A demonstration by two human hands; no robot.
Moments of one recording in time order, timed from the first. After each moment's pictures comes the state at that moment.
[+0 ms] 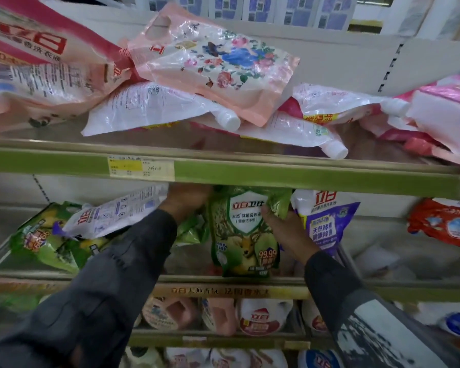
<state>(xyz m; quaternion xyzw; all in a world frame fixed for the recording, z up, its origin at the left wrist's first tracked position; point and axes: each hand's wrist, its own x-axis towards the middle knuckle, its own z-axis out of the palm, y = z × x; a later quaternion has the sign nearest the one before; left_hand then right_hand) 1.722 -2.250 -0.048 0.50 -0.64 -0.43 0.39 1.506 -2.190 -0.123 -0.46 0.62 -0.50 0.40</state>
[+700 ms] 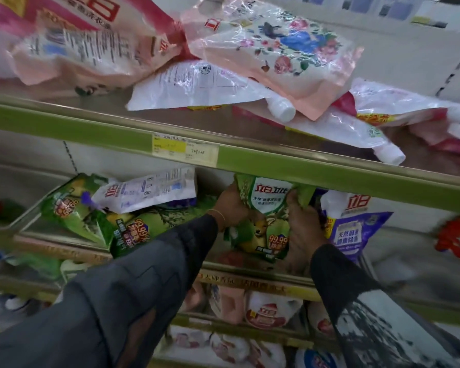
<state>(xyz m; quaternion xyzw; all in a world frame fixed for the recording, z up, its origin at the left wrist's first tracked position) 1.703 -2.276 -0.129 0.46 -0.75 -0.36 0.31 1.536 -2.215 -0.120 -0.31 0.63 -0.58 0.42</state>
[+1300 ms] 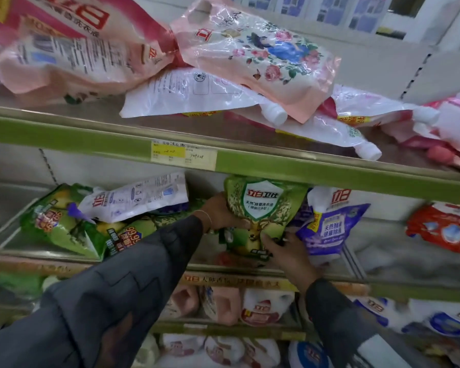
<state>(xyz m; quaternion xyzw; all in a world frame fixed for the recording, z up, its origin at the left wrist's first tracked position) 1.724 -2.271 -0.120 0.42 -0.78 -0.42 0.19 1.540 -2.160 -0.178 -0.37 0.75 -0.43 0.34</state>
